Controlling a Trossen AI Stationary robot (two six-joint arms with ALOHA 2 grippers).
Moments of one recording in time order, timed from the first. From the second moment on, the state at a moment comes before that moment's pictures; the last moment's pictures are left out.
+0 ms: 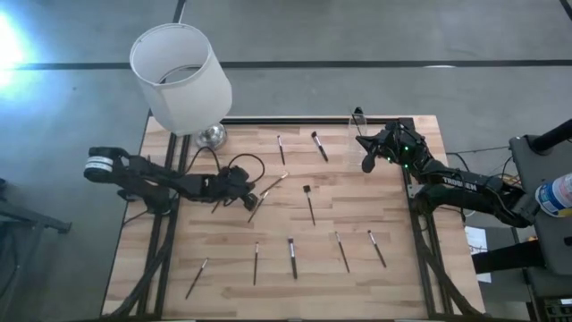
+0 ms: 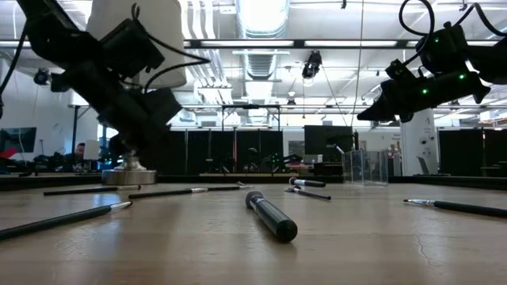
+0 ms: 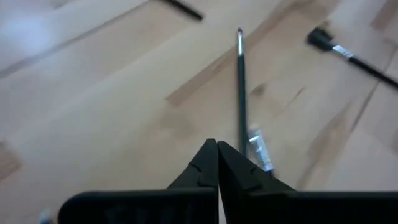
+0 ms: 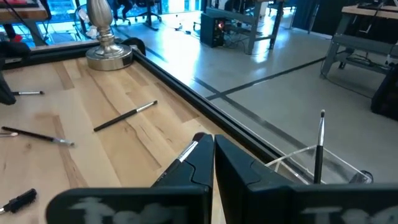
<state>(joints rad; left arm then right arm) 0.02 1.37 0.45 0.18 -0.40 -0.65 -0.81 0.88 0.17 0.50 -0.19 -0.05</state>
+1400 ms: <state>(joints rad) -0.01 1.60 0.85 -0.35 -0.38 -0.55 -0.75 0.89 0.17 0.50 -0.18 -0.06</state>
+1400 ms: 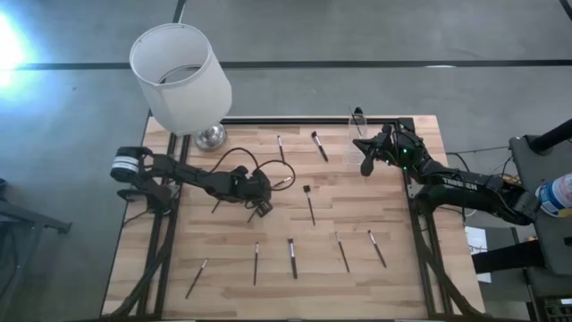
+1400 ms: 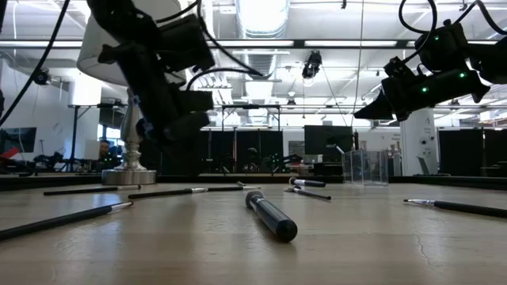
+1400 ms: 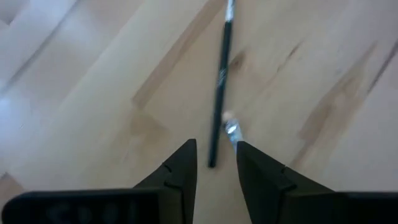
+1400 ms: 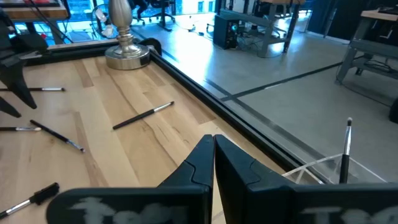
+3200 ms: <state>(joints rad) 0.02 1.61 0.40 0.52 -0.39 -0.39 -0.37 1.74 0.49 0.90 -0.24 0.39</state>
